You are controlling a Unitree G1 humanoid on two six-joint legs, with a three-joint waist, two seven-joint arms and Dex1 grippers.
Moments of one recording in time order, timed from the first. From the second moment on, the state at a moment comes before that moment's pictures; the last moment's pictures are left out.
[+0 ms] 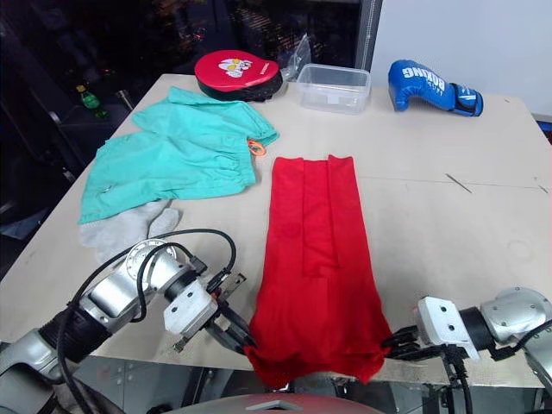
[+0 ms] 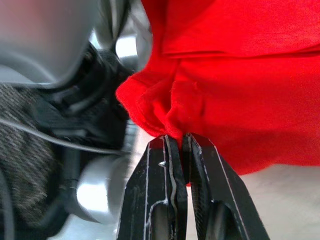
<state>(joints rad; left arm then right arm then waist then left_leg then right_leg) -0.28 0.96 -0.55 -0.15 -0.54 -0.28 -1.61 0.33 -1.07 -0.02 -0.44 0.50 0.10 1.36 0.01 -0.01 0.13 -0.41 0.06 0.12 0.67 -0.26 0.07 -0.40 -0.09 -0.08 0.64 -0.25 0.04</state>
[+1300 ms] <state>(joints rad) -1.14 0.45 0.11 1.26 -0.30 0.07 -0.83 -1.15 -0.41 -0.08 1.22 0.30 0.18 0.73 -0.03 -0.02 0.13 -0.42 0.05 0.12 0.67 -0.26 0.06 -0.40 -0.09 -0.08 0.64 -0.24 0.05</state>
